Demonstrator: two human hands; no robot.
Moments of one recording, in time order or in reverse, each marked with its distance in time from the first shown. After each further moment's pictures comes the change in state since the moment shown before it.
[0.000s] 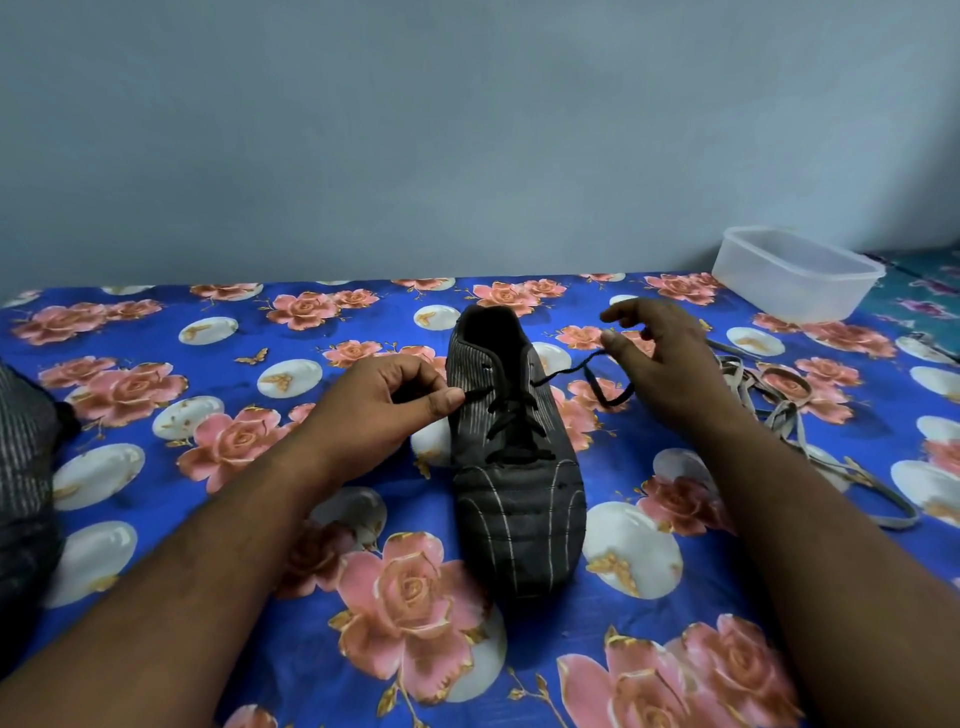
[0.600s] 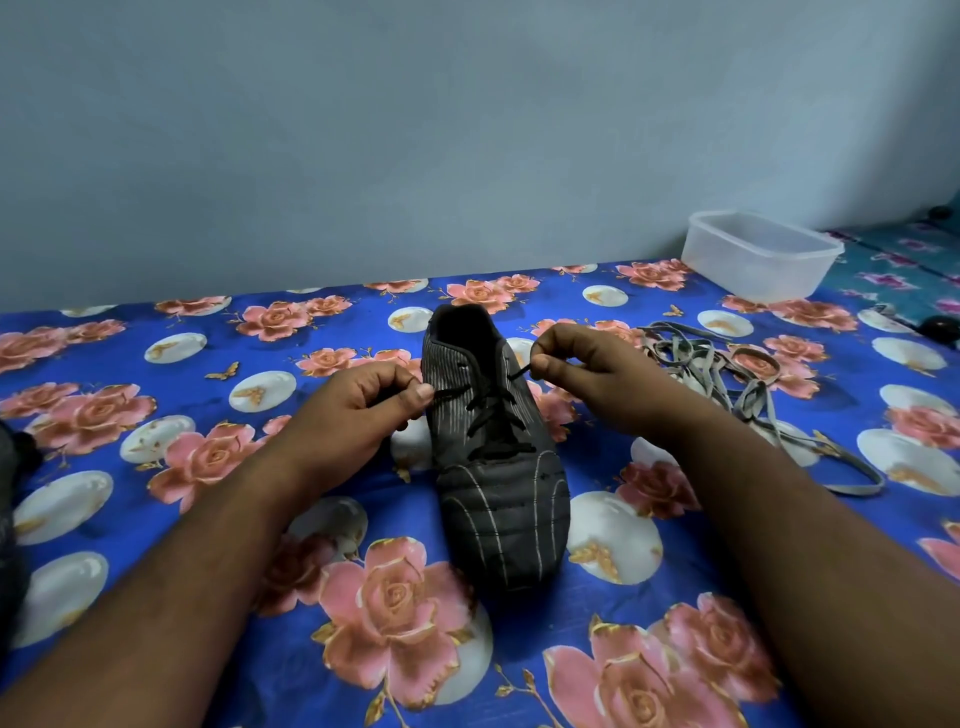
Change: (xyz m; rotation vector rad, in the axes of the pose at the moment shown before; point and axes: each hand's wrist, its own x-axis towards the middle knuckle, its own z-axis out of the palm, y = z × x) left_hand 0.002 -0.006 -0.001 -0.022 -0.062 -0.046; right_hand -0.011 -0.027 0.005 0.288 -0.414 -0.066
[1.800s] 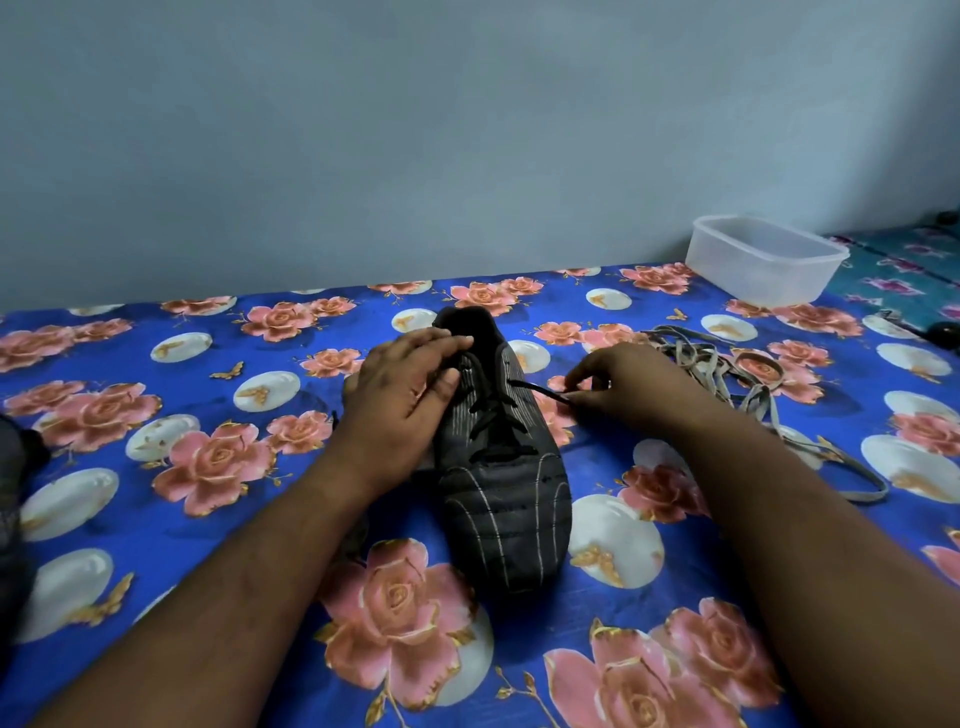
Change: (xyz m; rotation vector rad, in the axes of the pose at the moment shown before) left_hand 0.015 -0.003 0.027 0.462 0.219 0.260; right_hand 0.001 0.016 -0.016 -0.542 -0.057 0.360
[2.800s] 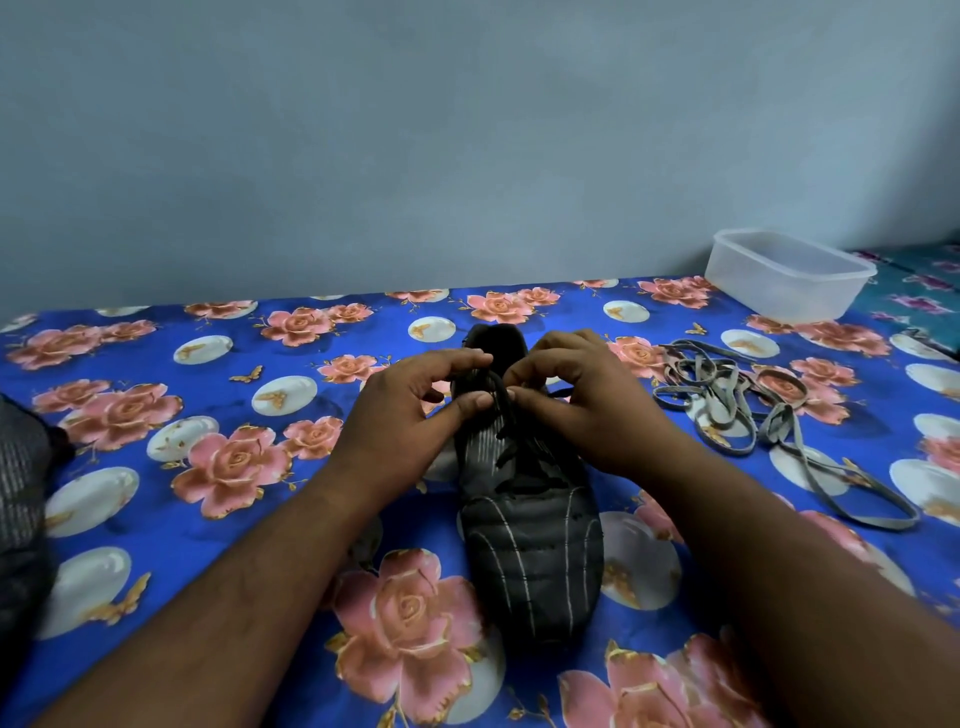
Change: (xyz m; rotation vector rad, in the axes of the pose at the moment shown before) left_hand -0.003 0.012 -0.009 -0.294 0.030 -0.003; right_hand -0.018 -0.064 0.015 0.367 0.323 -0.479
